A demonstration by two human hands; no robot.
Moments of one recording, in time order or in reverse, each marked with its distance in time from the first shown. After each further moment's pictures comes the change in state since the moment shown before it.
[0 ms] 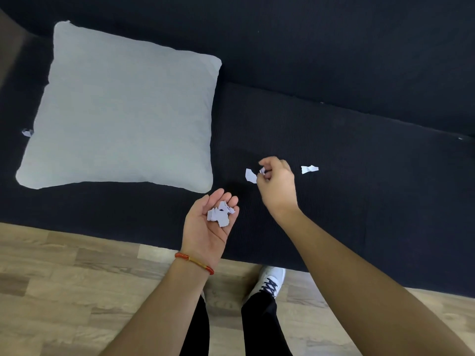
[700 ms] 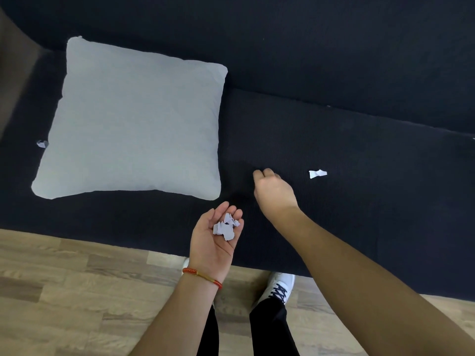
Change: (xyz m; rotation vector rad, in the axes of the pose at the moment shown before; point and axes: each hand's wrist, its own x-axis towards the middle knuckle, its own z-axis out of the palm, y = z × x) left_hand -0.004 -0.002 -0.006 -0.027 0.058 -0.022; right_hand 0.008 -0.008 0.019 -0.790 -0.224 -0.295
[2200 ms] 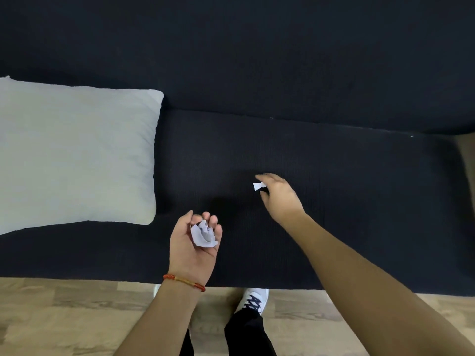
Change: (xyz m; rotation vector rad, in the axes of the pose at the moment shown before) left_hand 0.007 -0.070 0.076 0.068 0.024 0.019; right_hand -0.022 0.166 -0.017 0.463 0.049 0.144
